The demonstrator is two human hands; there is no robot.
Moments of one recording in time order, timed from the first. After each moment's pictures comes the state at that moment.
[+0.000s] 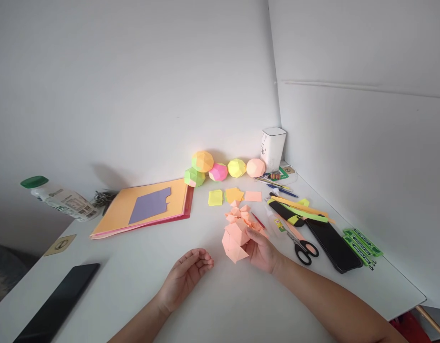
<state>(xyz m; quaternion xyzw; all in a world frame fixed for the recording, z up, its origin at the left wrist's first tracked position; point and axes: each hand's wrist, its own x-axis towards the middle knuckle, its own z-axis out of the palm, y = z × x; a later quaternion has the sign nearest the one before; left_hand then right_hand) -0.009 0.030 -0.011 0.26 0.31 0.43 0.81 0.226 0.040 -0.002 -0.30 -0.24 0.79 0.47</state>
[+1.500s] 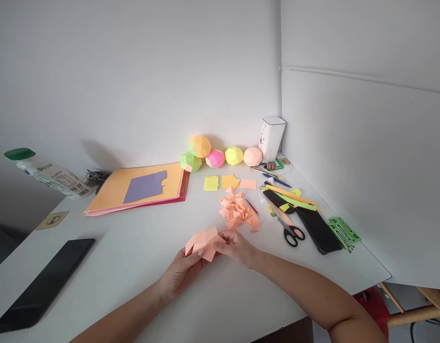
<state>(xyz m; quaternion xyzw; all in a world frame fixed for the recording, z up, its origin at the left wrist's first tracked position) 0.010 -0.001 0.000 0.28 0.30 0.39 0.82 0.191 0.013 0.007 -0.36 -0.47 0.73 0.34</state>
